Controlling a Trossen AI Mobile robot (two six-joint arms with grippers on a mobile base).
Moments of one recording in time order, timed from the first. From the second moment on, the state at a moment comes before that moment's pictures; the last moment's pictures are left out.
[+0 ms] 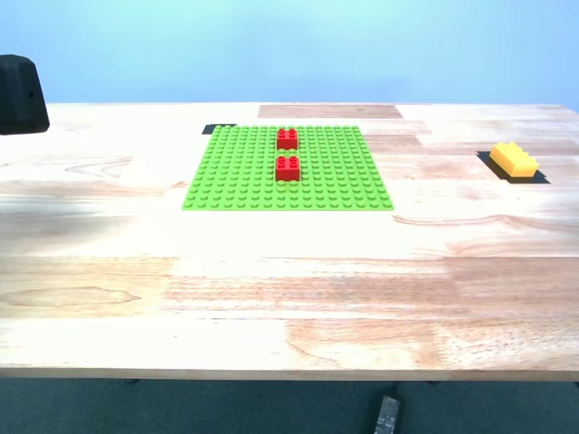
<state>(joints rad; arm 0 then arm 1) 0.00 0.49 0.02 0.16 0.06 -0.05 0.09 0.05 0.01 0.13 0.01 0.05</state>
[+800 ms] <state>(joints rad) 0.00 0.49 0.02 0.25 0.12 -0.05 0.09 0.05 0.01 0.13 0.00 0.06</state>
